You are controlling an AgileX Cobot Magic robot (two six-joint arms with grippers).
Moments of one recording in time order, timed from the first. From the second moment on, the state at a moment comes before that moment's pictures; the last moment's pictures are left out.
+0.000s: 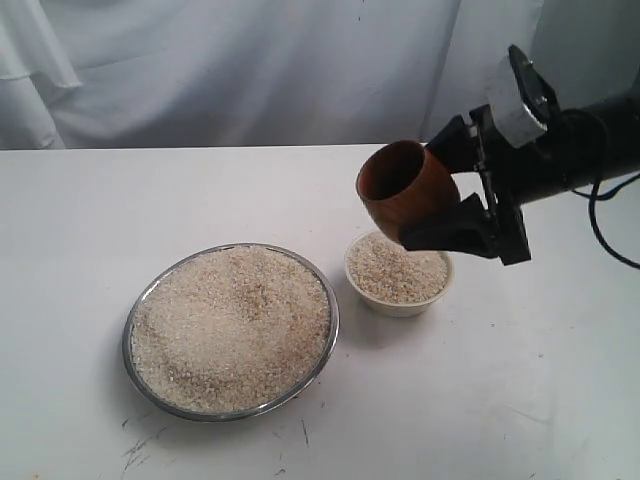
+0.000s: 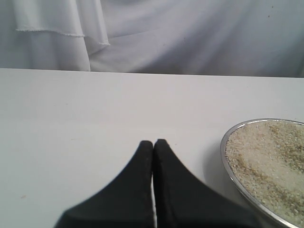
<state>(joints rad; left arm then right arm) 0.01 0.01 0.00 -0.04 0.29 0.01 0.17 1.78 -1.13 1.21 1.17 -2.10</state>
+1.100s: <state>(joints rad) 0.01 0.01 0.00 -0.04 0.29 0.01 0.31 1.79 -1.30 1.52 0.69 -2.07</state>
